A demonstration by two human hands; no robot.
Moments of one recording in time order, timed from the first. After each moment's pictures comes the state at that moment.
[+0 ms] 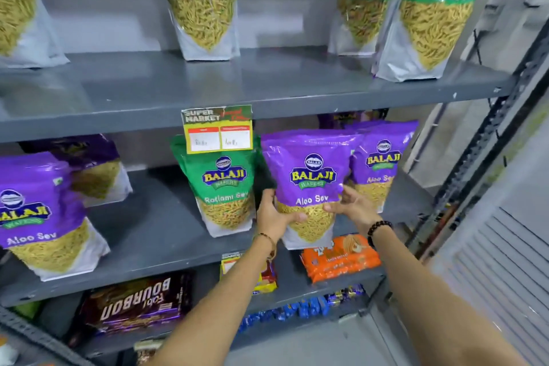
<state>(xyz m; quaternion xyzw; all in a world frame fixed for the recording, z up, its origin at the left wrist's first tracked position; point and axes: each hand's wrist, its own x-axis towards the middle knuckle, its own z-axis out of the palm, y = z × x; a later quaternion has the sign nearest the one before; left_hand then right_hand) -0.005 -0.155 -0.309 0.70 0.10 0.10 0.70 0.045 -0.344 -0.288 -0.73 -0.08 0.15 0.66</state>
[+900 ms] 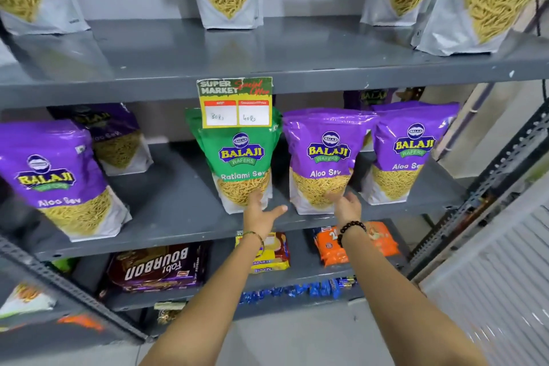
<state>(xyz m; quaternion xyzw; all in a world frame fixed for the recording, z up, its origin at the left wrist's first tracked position) -0.029 -0.114 -0.345 0.73 0.23 0.09 0.63 0.029 -0.272 -0.323 -0.64 0.21 0.06 0.73</state>
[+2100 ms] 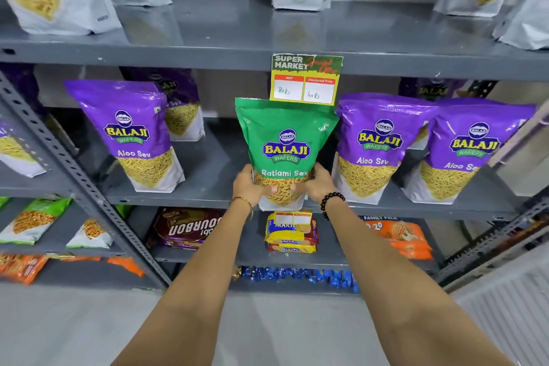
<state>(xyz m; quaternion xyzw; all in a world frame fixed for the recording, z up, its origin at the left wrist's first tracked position) -0.083 -0.020 -0.319 0.76 0.30 0.12 0.57 -0.003 -0.160 -0.311 -0.76 -0.08 0.23 0.60</state>
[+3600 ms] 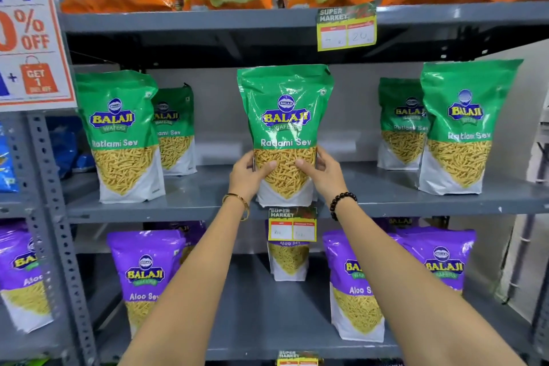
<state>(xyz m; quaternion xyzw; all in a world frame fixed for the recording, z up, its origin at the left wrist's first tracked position) -0.058 -0.010 -0.030 0.70 0.00 0.36 0.62 0.005 -0.166 -0.028 -0.62 -0.33 -0.06 0.70</state>
